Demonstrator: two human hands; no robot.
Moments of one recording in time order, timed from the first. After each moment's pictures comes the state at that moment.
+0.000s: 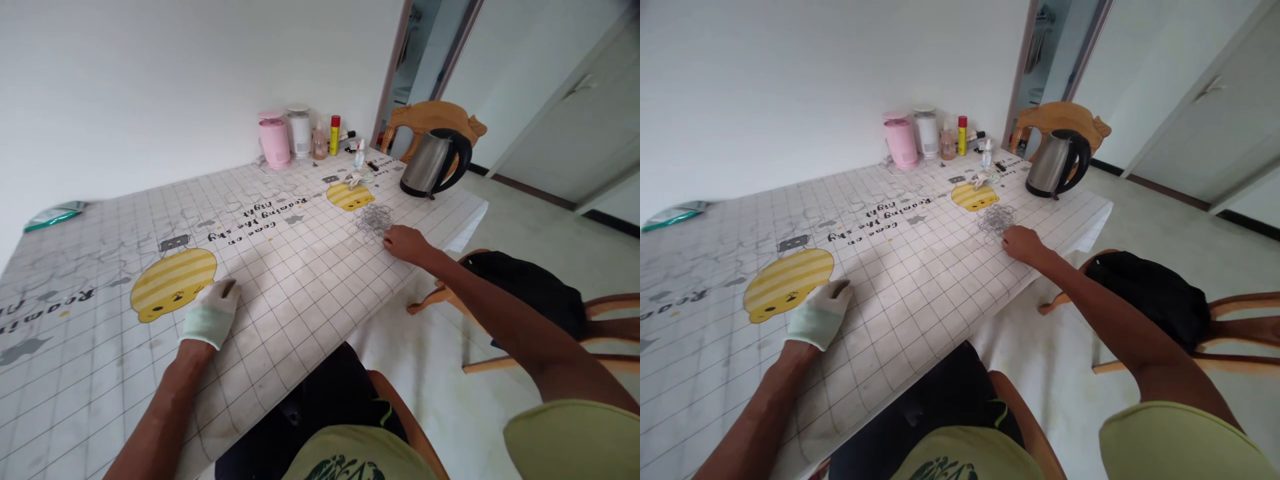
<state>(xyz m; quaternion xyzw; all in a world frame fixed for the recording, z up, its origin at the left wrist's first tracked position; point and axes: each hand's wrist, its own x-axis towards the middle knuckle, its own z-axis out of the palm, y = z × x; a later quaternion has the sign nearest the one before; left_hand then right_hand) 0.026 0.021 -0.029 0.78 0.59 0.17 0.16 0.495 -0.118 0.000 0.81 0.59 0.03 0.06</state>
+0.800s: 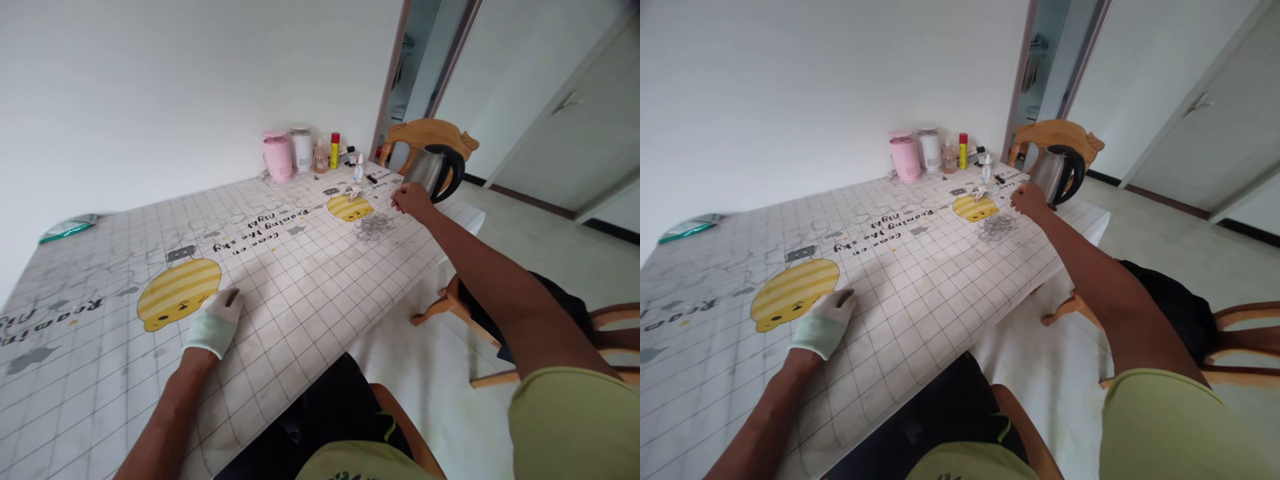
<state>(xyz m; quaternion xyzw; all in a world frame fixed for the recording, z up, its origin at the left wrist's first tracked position) 0.022 0.027 -0.034 0.78 0.58 0.17 0.16 0.575 -0.043 0.063 0.81 0.40 -0.07 -0.42</state>
